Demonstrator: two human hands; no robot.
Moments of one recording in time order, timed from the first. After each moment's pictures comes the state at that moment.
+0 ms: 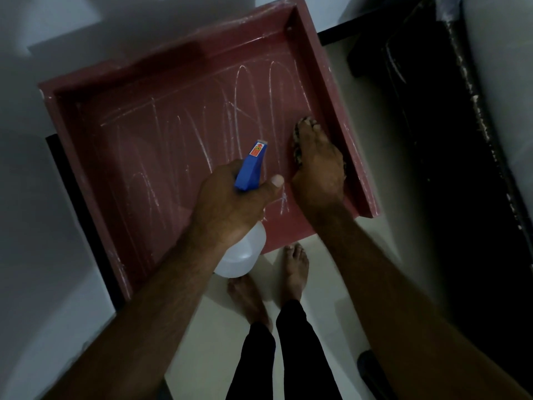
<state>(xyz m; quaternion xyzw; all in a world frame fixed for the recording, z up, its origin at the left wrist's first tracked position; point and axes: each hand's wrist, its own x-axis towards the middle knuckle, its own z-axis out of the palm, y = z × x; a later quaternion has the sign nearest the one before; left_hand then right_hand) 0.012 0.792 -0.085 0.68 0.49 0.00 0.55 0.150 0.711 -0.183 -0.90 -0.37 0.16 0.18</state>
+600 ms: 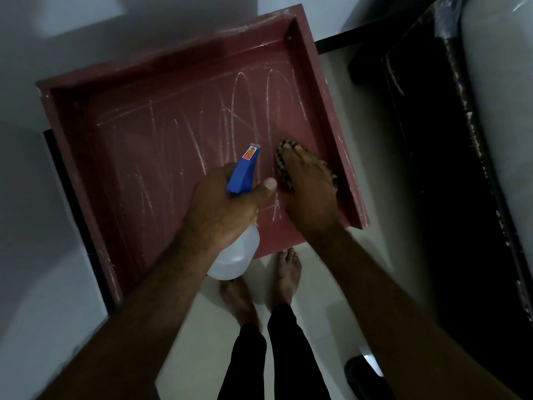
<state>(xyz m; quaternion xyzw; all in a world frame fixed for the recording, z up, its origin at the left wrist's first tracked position) 0.022 0.793 -0.083 0.66 0.51 0.00 0.55 0.153 0.692 -0.182 -0.85 -0.46 0.17 0.19</state>
